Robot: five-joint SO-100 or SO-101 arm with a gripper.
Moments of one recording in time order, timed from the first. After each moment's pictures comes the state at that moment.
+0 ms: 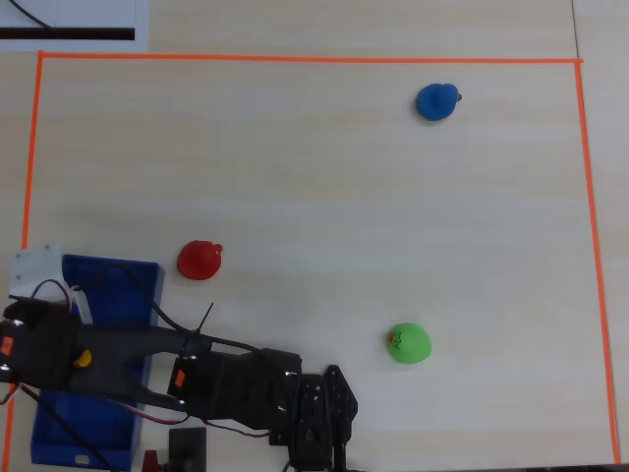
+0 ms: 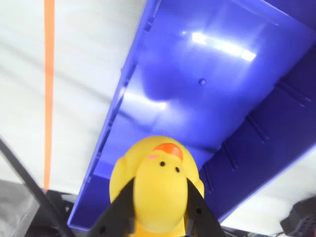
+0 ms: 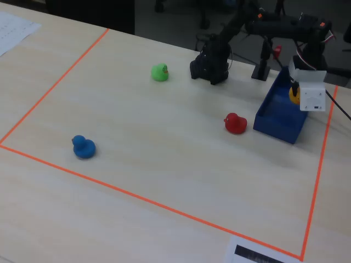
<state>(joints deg) -72.6 64.2 51.6 95.2 -30.0</state>
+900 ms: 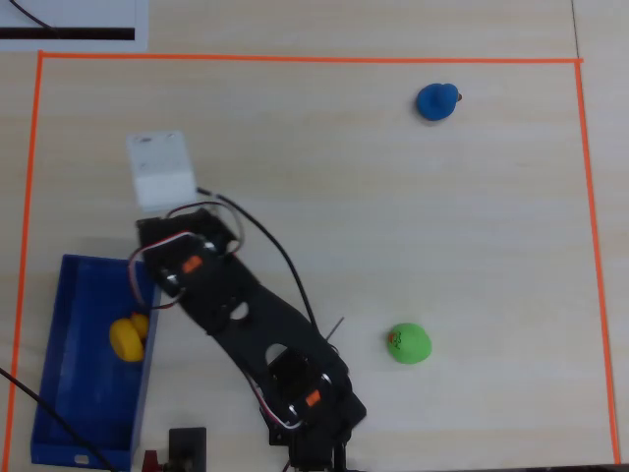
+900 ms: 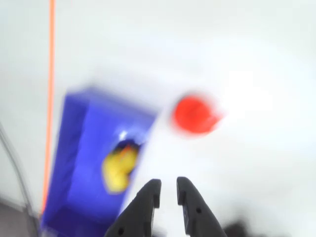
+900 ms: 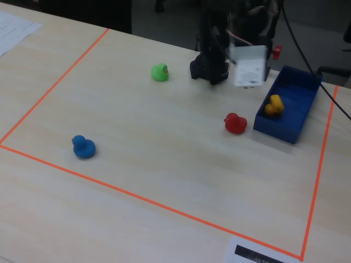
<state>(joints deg) -32.0 116.5 92.8 83.1 -59.7</state>
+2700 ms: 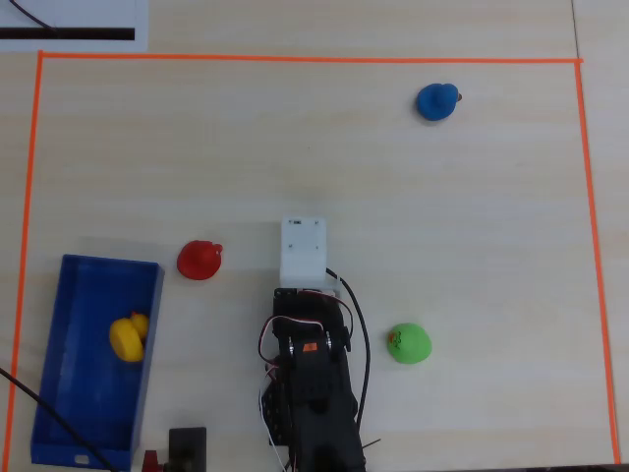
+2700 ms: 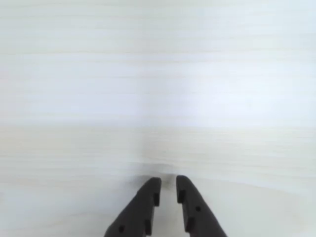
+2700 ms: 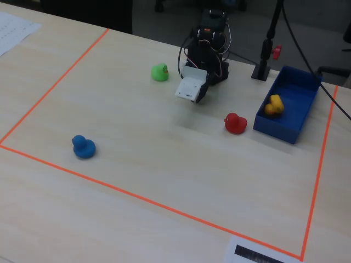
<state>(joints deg) -3.3 189.8 177.5 75.4 -78.6</state>
